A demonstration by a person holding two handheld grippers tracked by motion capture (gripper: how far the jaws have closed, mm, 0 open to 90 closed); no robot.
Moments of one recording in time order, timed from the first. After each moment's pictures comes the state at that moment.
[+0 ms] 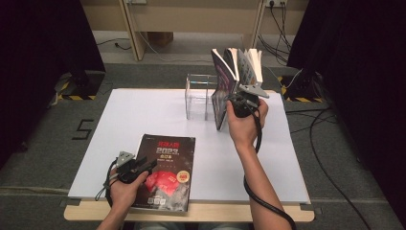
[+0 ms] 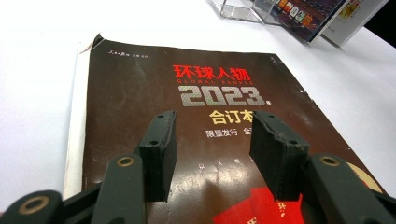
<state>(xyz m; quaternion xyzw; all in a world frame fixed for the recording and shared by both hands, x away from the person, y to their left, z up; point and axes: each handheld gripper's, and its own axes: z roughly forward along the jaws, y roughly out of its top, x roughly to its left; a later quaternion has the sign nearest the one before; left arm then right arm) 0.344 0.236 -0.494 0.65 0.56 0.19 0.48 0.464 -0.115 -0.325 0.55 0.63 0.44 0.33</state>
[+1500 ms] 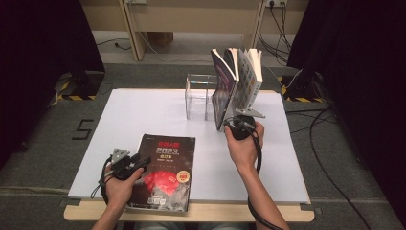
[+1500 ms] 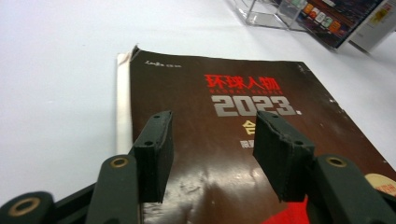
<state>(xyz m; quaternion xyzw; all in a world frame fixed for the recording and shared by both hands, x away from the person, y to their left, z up) 0.352 0.253 -0.489 0.65 0.57 0.21 0.46 0.435 -0.119 -0.383 0.56 0.68 0.40 0.24</state>
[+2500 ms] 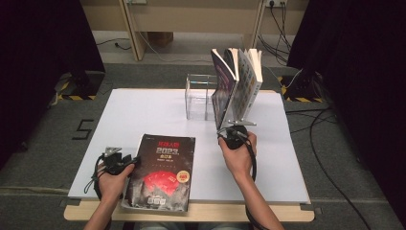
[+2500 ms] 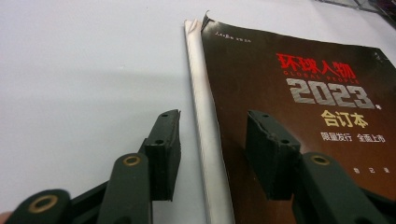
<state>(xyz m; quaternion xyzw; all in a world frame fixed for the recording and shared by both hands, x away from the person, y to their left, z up) 0.366 0.282 -0.501 0.64 0.63 0.20 0.40 0.432 -0.109 -0.422 0.57 0.71 0.37 0.18</state>
